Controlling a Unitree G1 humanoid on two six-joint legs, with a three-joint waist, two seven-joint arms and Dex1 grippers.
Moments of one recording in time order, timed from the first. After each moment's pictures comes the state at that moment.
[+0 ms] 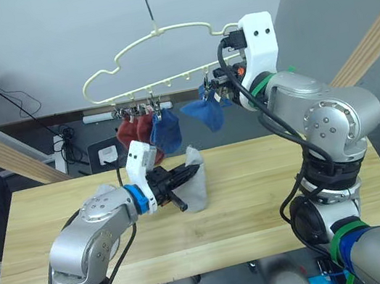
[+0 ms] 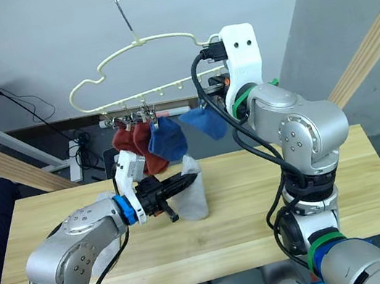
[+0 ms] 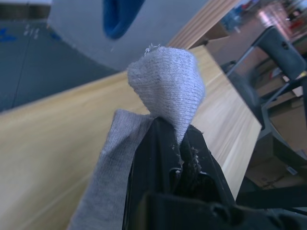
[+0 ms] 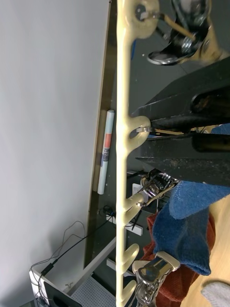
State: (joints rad) left arm -0.29 0.50 0.04 -0.52 -0.58 0.93 -0.63; right arm -0.98 0.02 -0.17 -0.41 0.33 1.42 -0.03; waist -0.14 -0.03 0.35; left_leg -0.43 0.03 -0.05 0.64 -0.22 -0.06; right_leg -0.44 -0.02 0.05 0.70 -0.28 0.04
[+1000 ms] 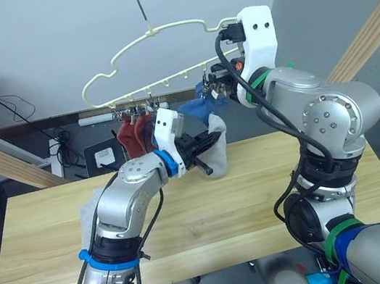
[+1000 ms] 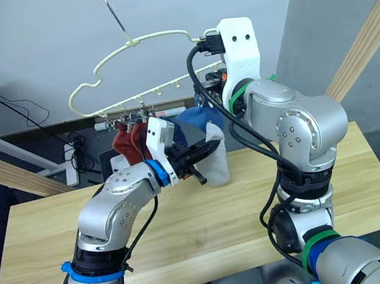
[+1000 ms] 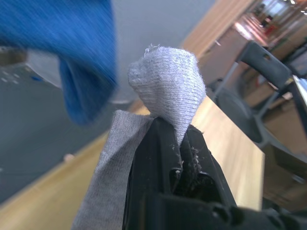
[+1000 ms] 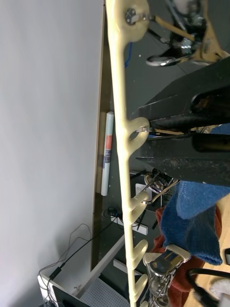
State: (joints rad) left arm -0.55 0.33 -0.13 -0.21 -0.43 0.72 -0.58; right arm -1.02 0.06 -0.20 -0.41 0.31 1.45 -0.05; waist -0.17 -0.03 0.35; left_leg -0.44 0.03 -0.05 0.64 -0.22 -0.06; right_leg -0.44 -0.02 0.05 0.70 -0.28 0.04
